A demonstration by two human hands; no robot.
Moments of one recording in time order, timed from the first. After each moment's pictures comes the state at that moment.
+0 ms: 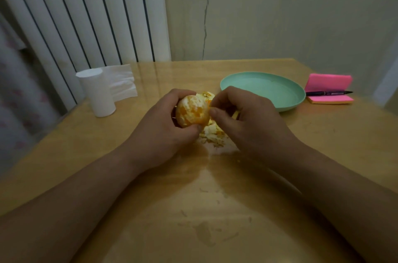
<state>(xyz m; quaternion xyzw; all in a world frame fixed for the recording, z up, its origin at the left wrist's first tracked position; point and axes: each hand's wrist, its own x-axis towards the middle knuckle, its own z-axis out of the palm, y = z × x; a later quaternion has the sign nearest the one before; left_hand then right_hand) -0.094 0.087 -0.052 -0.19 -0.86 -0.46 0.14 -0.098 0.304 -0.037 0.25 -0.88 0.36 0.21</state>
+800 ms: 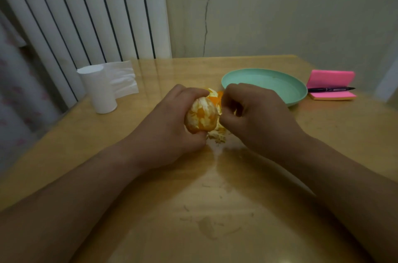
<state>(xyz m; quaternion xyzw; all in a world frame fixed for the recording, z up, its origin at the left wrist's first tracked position) -0.093 0.088 -0.046 -0.27 -0.90 -0.31 0.18 -0.101 0.310 -0.035 0.26 -0.89 0.26 0.28</state>
